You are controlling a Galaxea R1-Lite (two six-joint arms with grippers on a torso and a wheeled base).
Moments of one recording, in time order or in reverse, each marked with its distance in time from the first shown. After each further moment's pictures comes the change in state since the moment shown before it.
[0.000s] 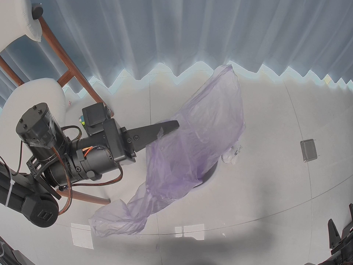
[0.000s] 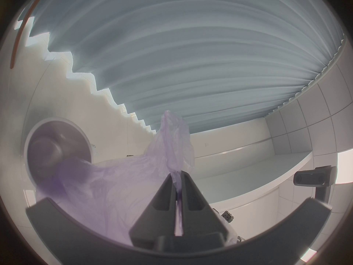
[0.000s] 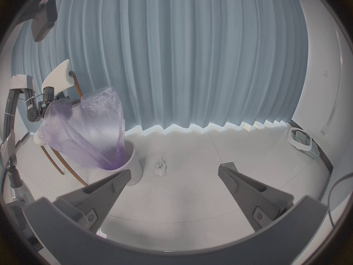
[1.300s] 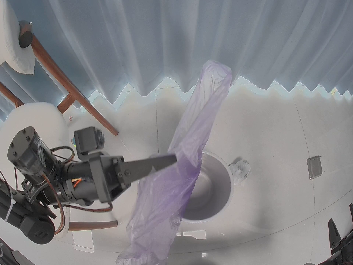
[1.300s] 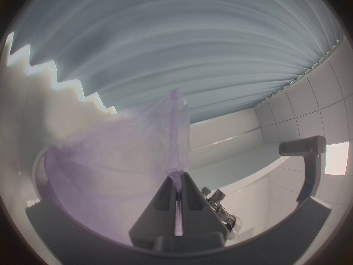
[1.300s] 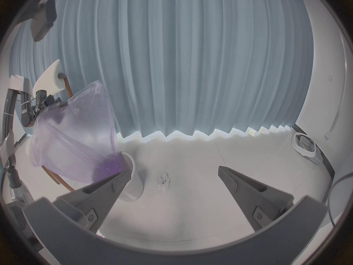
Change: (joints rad) left arm -0.021 -0.024 0.175 -0.169 -0.114 0.052; right arm 0.000 0.000 0.000 0.000 -0.008 0.000
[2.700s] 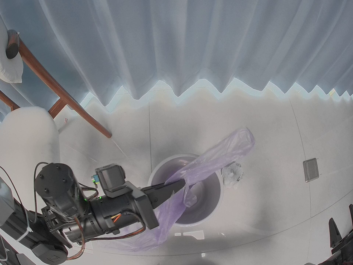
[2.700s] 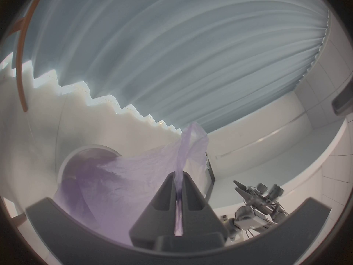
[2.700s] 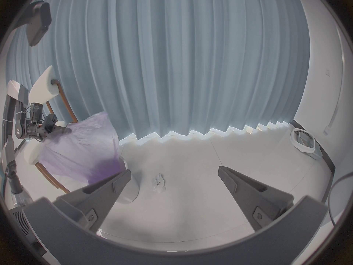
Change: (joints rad) left arm -0.200 0.061 0.117 0.083 0.525 0.313; right arm 0.002 0.000 0.000 0.006 -0.015 0.037
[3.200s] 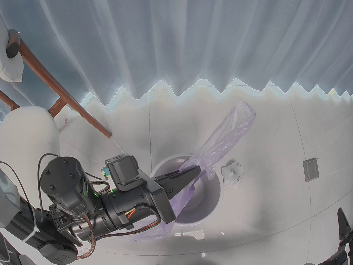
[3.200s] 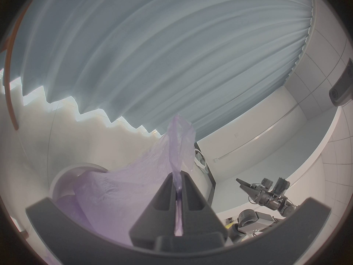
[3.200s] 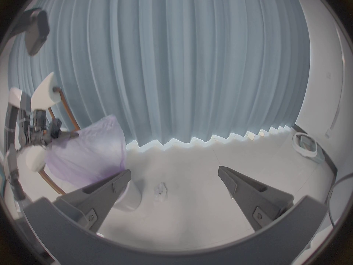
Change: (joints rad) left arm -0.055 0.040 -0.103 -0.023 0.053 0.078; right arm -0.002 0.071 -0.076 -0.043 0.017 0.007
